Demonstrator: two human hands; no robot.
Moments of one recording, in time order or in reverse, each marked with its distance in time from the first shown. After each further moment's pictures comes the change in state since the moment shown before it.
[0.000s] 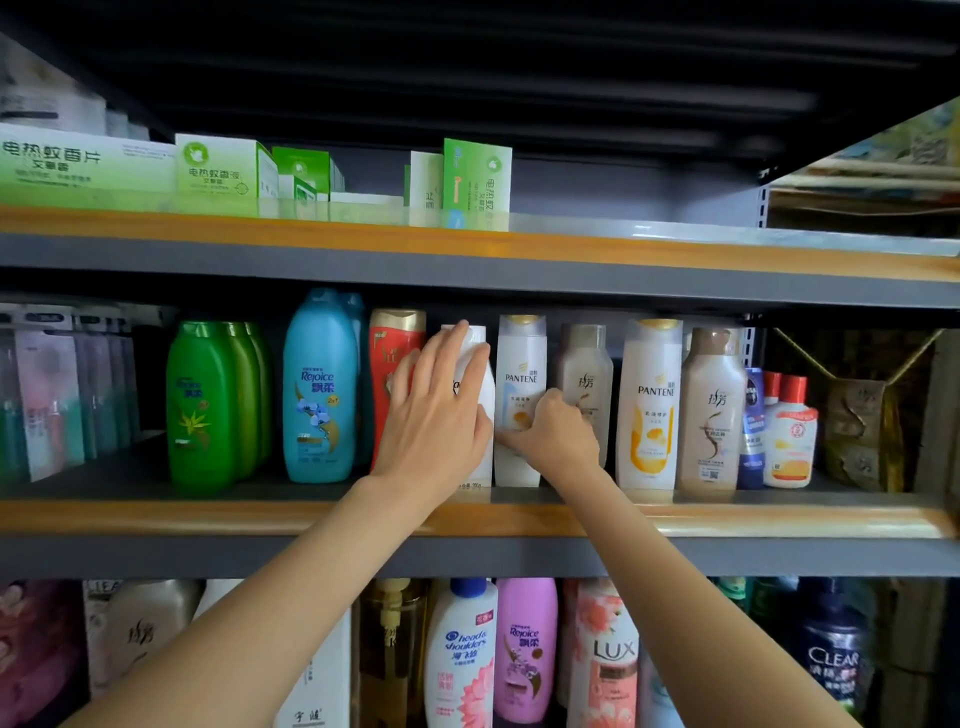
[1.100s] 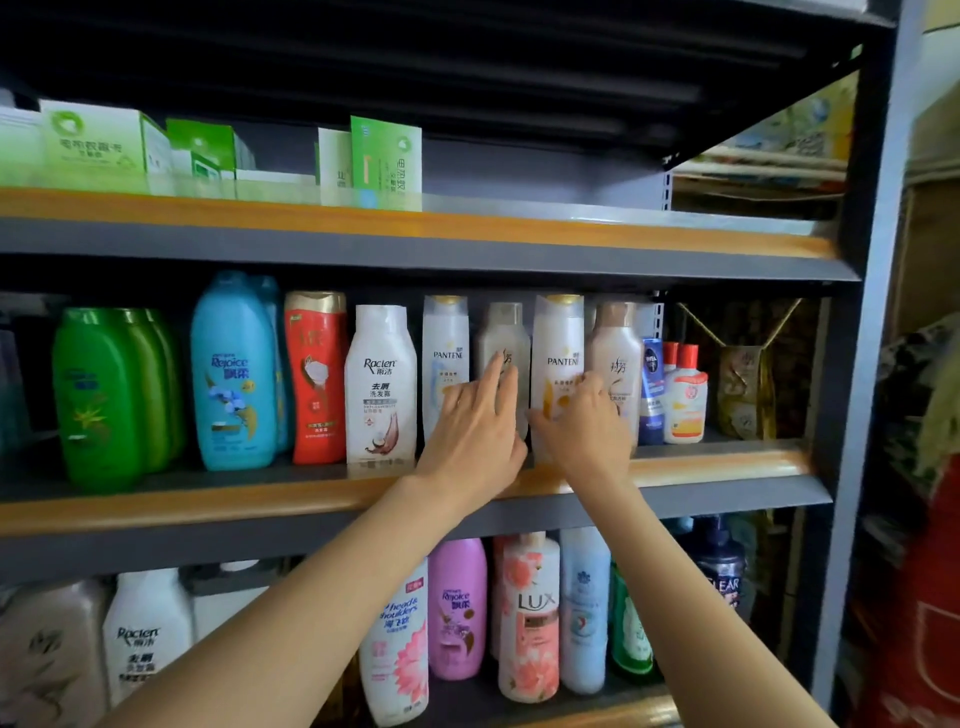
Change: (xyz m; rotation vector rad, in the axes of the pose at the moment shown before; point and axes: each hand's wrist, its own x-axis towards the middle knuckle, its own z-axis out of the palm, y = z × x) left_hand 0.000 0.094 0.002 -0.276 -0.321 0.138; right_hand -0.050 0.059 -0.063 -0.027 0.321 0.116
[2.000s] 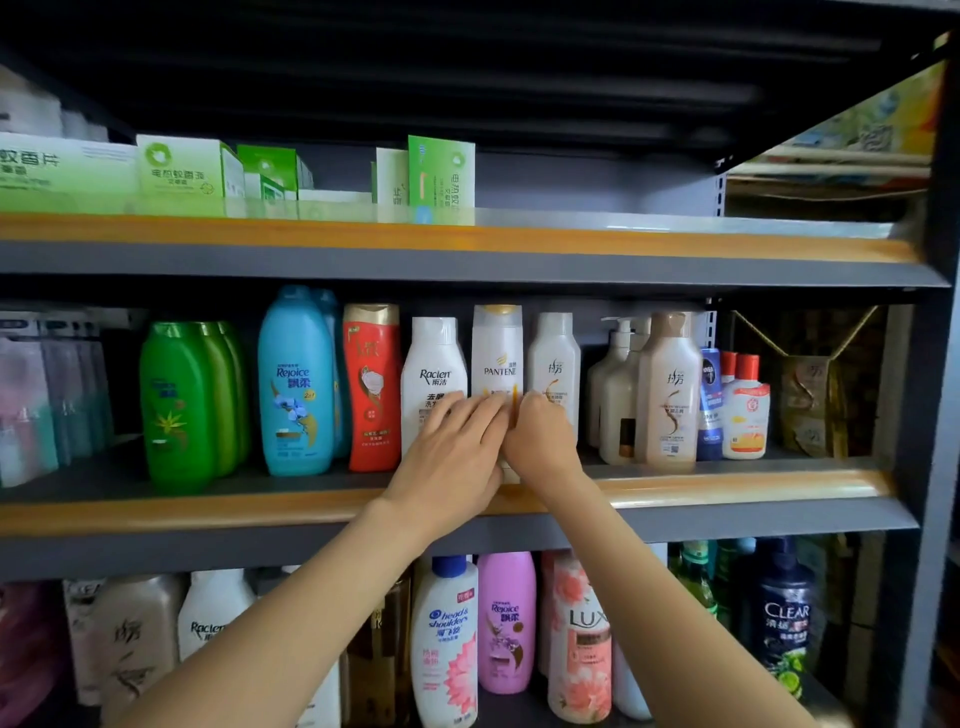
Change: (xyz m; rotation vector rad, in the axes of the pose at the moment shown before) left_hand -0.033 -0.058 -0.008 0.205 0.087 0.096; right_hand -0.012 -0.064 0.042 0.102 -0.248 -0.156
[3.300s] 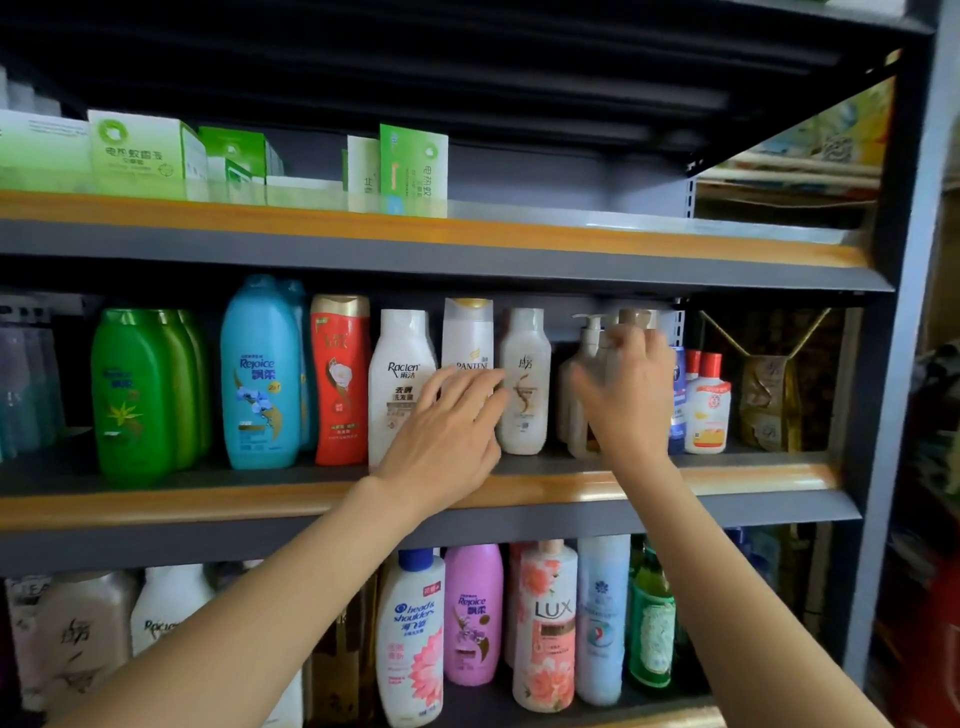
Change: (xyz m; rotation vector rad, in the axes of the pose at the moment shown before) left_hand 0.018 0.014 -0.004 -0.021 0.125 0.035; right_hand 0.005 0.048 -0.075 -0.052 0.476 -0.034
